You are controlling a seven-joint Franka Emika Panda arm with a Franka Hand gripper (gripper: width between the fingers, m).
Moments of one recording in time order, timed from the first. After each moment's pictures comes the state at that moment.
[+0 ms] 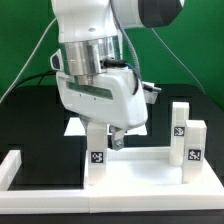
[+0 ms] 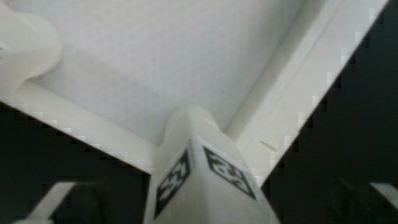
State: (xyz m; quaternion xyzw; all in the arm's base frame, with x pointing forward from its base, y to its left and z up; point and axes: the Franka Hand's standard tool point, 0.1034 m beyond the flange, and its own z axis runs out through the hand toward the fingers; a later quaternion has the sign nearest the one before) arm 0.630 -0.038 0.098 -0.88 0.47 -0.01 0.07
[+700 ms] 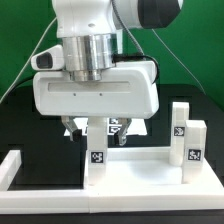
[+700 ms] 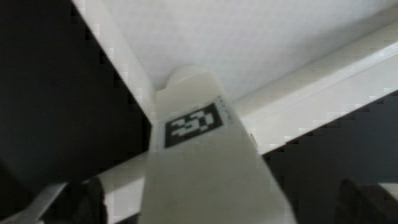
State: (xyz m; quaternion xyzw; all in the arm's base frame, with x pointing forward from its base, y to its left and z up) arm 0.635 -0.049 0.102 -0.97 0.24 -0.05 0.04
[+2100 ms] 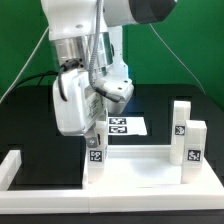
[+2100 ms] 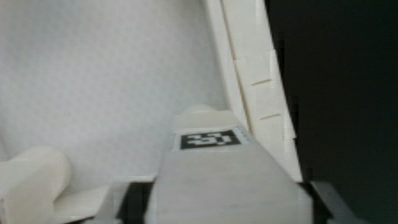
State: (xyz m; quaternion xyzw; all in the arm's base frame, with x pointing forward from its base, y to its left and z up) arm 0.632 -0.051 0.102 -0.59 0.80 0.02 0.08
